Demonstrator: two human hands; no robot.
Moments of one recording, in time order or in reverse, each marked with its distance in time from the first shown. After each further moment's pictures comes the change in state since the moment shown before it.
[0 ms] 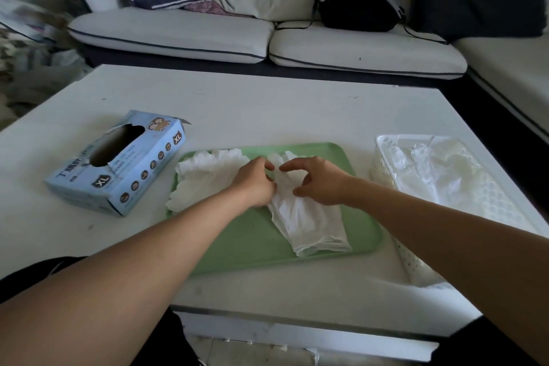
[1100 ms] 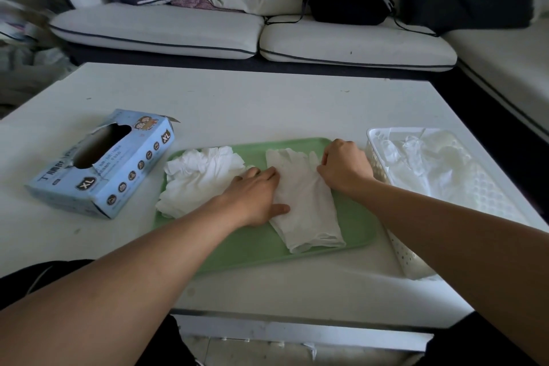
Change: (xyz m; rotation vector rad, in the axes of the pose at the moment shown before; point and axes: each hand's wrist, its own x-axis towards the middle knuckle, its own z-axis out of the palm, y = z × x) left_hand -0.005 -0.007 0.013 0.780 -0.188 0.387; right_hand 0.009 0.038 -0.012 -0.310 0.462 0.330
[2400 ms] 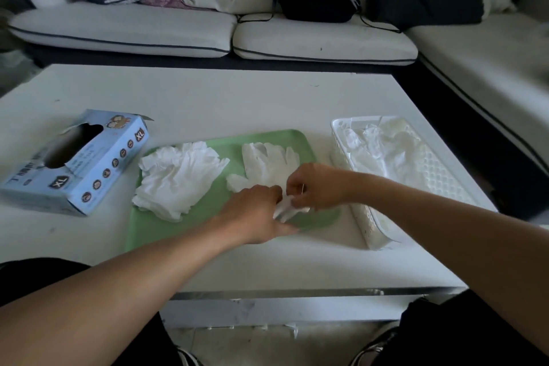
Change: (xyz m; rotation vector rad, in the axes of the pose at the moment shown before) left_hand -0.039 0.061 0.012 -0.244 0.150 0.093; right_hand -0.078 0.005 -0.062 0.006 -0.614 -0.445
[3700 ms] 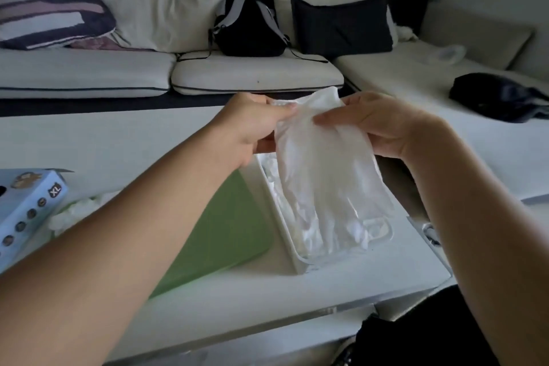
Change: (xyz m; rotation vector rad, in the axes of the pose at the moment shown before) left_hand 0.075 0.167 -0.138 -1.192 0.143 -0.067; right_hand -0.153 0.059 -0.140 1.030 0.504 0.107
